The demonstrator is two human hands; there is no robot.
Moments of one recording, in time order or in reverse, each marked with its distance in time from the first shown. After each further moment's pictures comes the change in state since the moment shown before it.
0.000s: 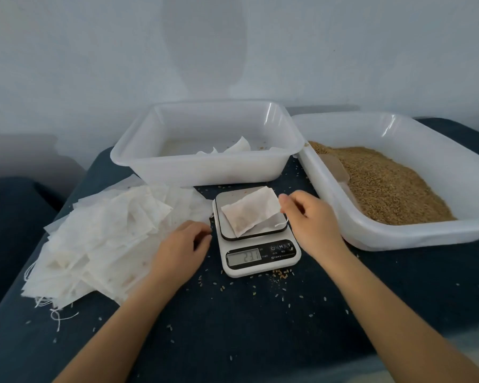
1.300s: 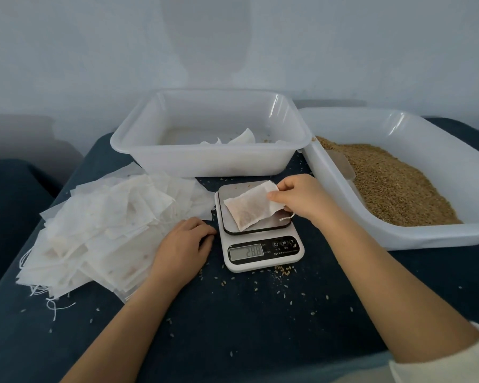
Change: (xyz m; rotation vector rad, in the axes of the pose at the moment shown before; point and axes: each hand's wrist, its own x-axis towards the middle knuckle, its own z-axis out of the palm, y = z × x) left_hand -0.008 -0.004 0.011 0.083 0.050 0.080; right_hand 0.059 0.002 0.010 -0.095 -0.312 0.298
